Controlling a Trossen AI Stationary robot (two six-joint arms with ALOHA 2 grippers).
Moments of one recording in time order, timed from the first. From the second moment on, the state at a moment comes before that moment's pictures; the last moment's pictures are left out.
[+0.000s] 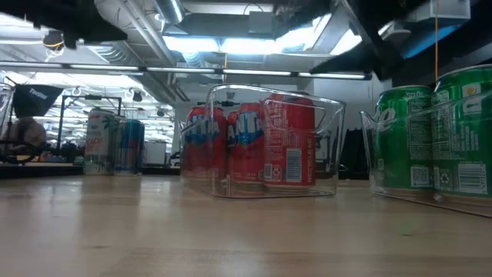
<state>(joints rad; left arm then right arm) 0.13 0.20 0.43 -0.19 -0.66 0.07 0.32 1.32 0.83 0.01 0.55 -1.24</state>
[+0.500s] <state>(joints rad) 0.24 0.66 1.06 -0.72 -0.78 -0.08 0.32 1.22 0.66 0.25 0.50 -1.27</state>
